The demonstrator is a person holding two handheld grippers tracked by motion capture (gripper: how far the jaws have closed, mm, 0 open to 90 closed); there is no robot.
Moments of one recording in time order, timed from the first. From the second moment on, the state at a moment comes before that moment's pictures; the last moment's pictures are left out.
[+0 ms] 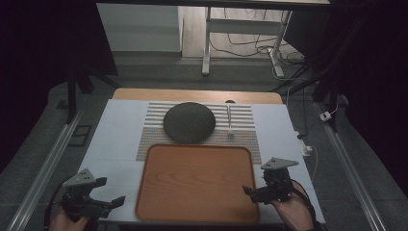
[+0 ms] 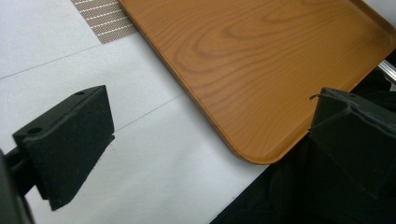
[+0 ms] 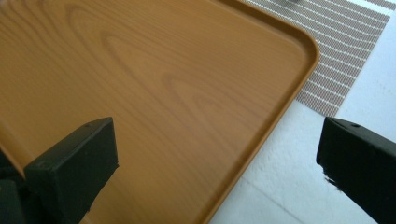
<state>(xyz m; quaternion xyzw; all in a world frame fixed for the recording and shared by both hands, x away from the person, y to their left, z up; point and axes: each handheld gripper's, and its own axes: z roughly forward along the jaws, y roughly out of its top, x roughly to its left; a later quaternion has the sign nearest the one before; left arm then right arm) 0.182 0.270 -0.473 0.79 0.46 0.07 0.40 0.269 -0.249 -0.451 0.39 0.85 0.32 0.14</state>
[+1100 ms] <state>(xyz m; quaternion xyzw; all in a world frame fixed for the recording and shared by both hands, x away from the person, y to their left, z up) 0.184 0.271 -0.474 0.79 0.47 0.06 0.40 0.356 -0.211 -0.465 0.35 0.88 0.24 0.22</state>
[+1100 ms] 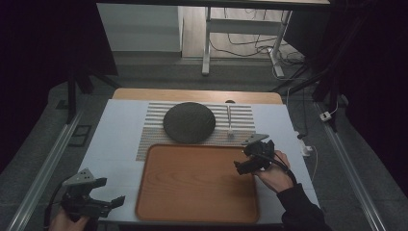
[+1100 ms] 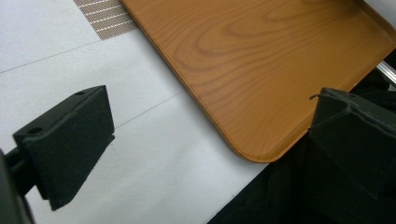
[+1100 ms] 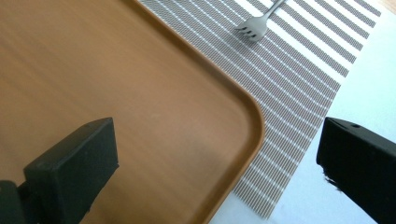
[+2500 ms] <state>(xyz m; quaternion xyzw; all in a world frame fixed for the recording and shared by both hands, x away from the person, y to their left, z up) 0.184 0.270 -0.475 0.79 0.46 0.06 0.39 0.439 -0.143 -0.510 0.14 0.92 0.04 0.37</state>
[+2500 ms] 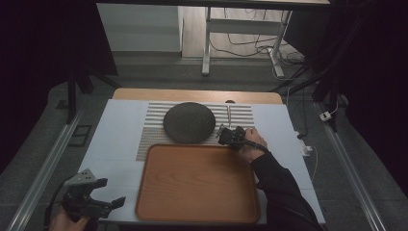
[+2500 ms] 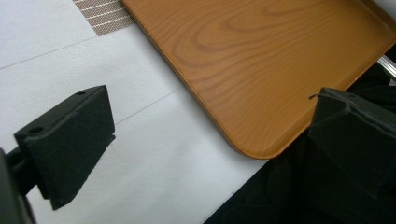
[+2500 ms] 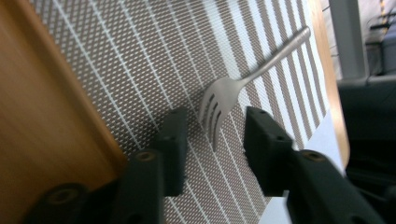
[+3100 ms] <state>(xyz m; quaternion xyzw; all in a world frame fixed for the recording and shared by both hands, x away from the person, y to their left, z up) 0.184 0.267 -0.475 0.80 0.46 0.06 0.39 0.433 -0.136 -0.518 0.05 0.91 0.01 0.41</state>
